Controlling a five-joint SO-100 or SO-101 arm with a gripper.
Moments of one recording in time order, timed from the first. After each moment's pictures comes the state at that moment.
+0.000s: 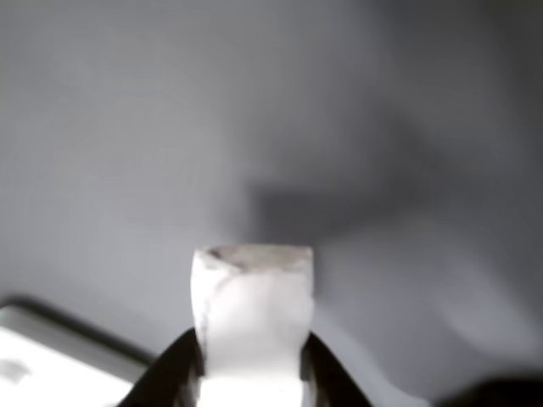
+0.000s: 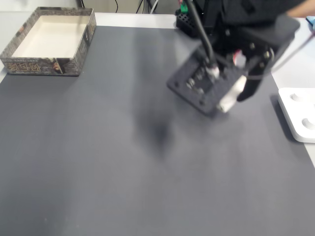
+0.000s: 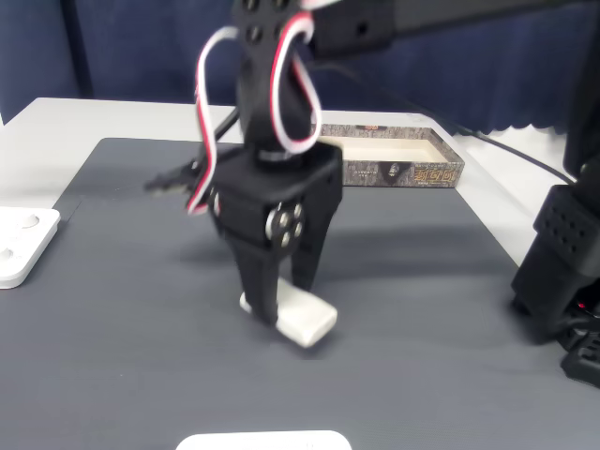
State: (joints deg) arm 9.1 75.6 81.9 91.9 -41.6
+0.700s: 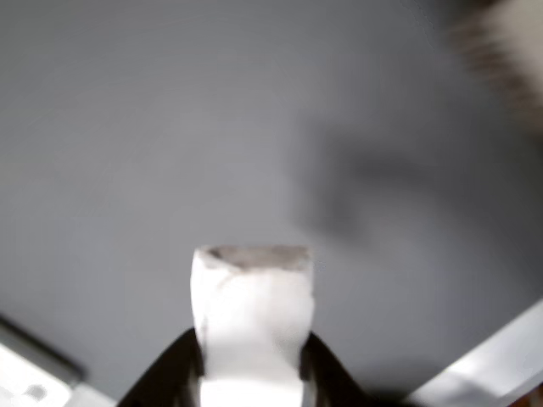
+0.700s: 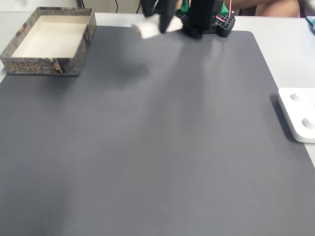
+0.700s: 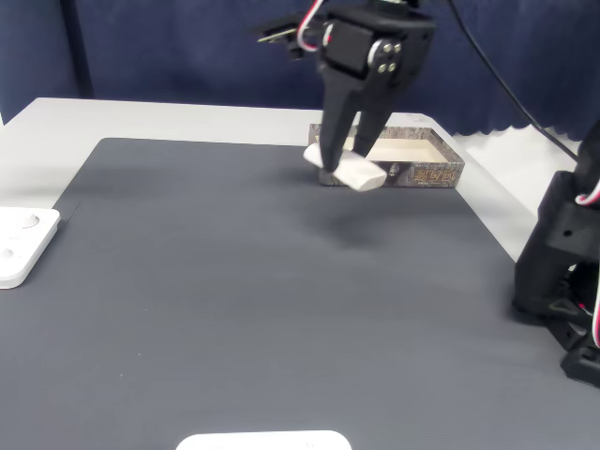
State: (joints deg) arm 45.4 103.2 96.0 93.7 -12.5
